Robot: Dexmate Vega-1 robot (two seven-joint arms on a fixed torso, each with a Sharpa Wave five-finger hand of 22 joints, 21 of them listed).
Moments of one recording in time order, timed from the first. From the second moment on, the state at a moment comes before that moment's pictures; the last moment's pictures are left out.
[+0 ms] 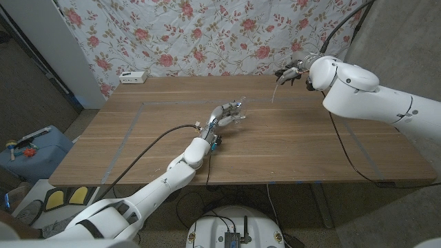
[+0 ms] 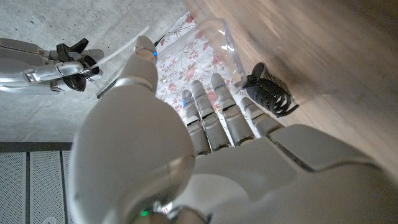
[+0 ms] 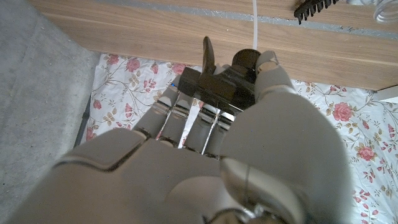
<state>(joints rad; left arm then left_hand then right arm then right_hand) 0.77 0.31 0.66 -1.16 -0.13 -0.49 0.23 1.06 -0.06 0.32 -0.21 0.17 0.71 -0.09 0.18 0.20 0.71 -0.14 0.18 0.39 0.69 -0.07 0.17 0.16 0.19 -0.04 0.18 0.17 -0.22 -1.02 -1.00 -2.37 -0.19 -1.28 0.16 0.92 0.03 0.29 -0.14 0.19 0.95 -0.15 0.31 0.20 1.01 -0.16 0.31 0.21 0.70 -0.06 0.23 0.21 0.56 -0.05 0.19 0.16</state>
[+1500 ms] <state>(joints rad) 0.90 0.47 0.62 -1.40 -0.06 -0.29 0.31 0.99 -0.01 0.35 -0.15 0.17 0.60 -0.12 0.17 0.18 0.58 -0.14 0.18 0.28 0.55 -0.05 0.17 0.16 0.13 -0.04 0.18 0.17 -0.26 -0.88 -1.14 -2.26 -0.22 -1.38 -0.14 0.91 0.03 0.29 -0.15 0.19 0.95 -0.15 0.31 0.20 1.02 -0.16 0.30 0.21 0.71 -0.07 0.23 0.20 0.57 -0.05 0.19 0.16</state>
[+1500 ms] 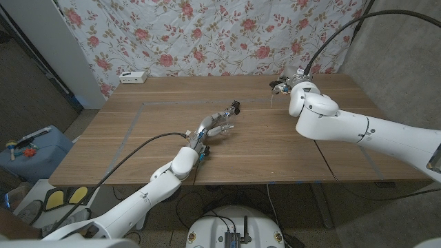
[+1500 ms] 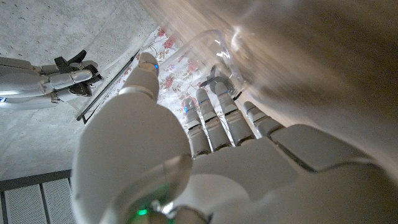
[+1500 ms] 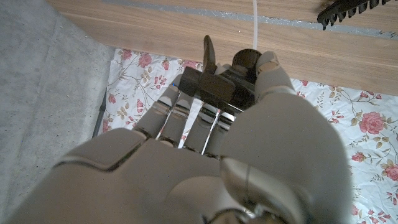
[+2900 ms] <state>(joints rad) 0.89 0.47 0.62 -1.38 -0.10 -0.27 0.28 0.93 -0.03 0.29 -0.14 0.19 0.49 -0.11 0.18 0.18 0.49 -0.12 0.18 0.21 0.46 -0.05 0.17 0.16 0.12 -0.01 0.18 0.17 -0.30 -0.85 -1.11 -2.21 -0.18 -1.34 -0.19 0.91 0.03 0.28 -0.15 0.19 0.95 -0.15 0.30 0.20 1.03 -0.17 0.29 0.21 0.72 -0.07 0.21 0.20 0.57 -0.05 0.19 0.16</state>
